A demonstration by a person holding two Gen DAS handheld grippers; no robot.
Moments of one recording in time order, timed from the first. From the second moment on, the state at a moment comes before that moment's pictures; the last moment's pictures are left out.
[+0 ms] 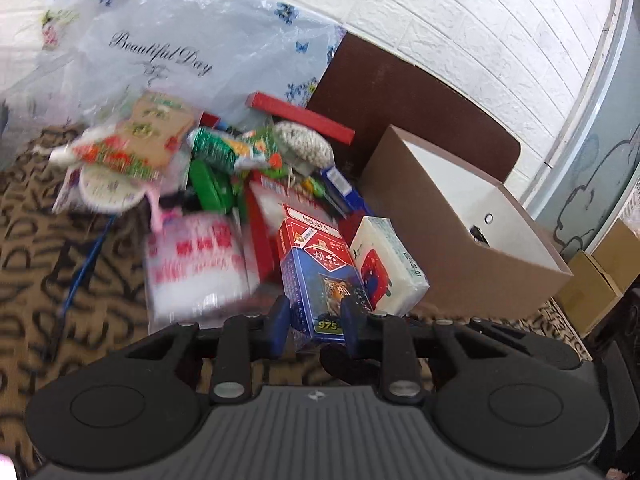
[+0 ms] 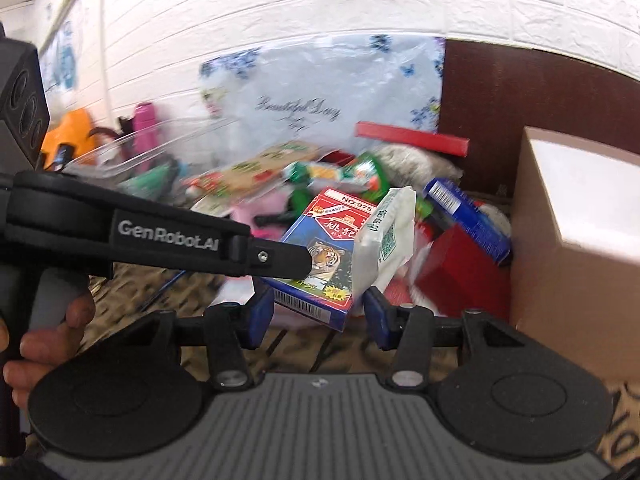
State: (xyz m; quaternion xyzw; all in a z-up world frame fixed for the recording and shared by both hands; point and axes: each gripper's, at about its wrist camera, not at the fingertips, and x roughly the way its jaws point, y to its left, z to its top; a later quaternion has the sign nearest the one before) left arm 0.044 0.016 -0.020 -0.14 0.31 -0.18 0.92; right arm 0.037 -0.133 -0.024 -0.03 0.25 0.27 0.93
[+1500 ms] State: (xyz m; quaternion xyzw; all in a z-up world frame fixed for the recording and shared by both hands) left arm 0.072 -0.020 -0.070 -0.15 0.41 -0.24 0.87; right arm 0.026 -0.201 -0.082 0.07 0.33 0.14 0.93
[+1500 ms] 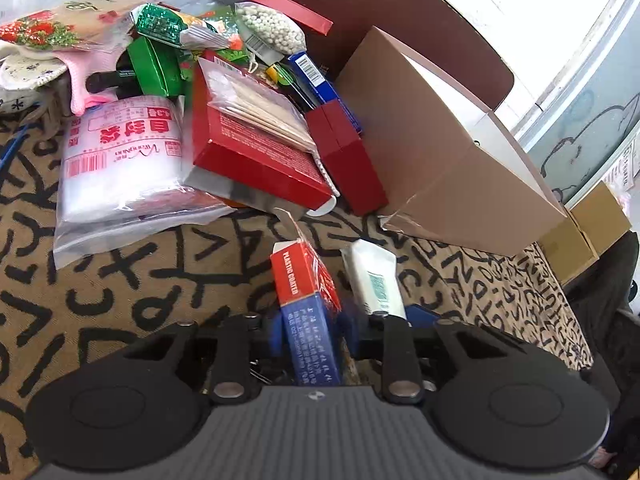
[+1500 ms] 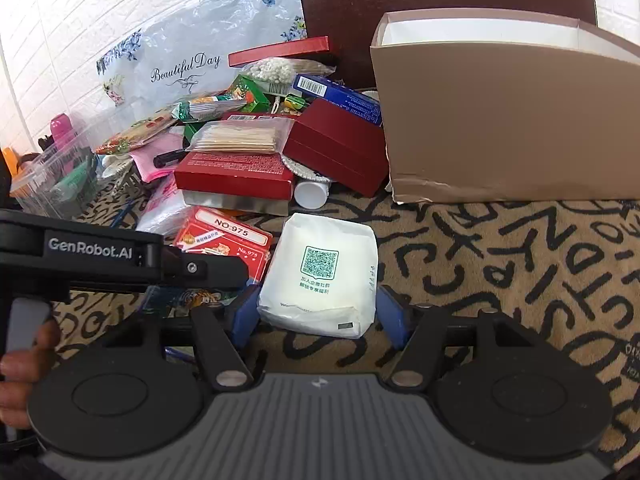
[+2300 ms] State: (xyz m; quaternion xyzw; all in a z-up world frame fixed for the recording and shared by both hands) left arm 0.073 -0.030 -0.001 -0.14 0.34 -0.28 0.89; right arm -0.008 -0.225 -0.011 0.04 0.22 0.16 0.96
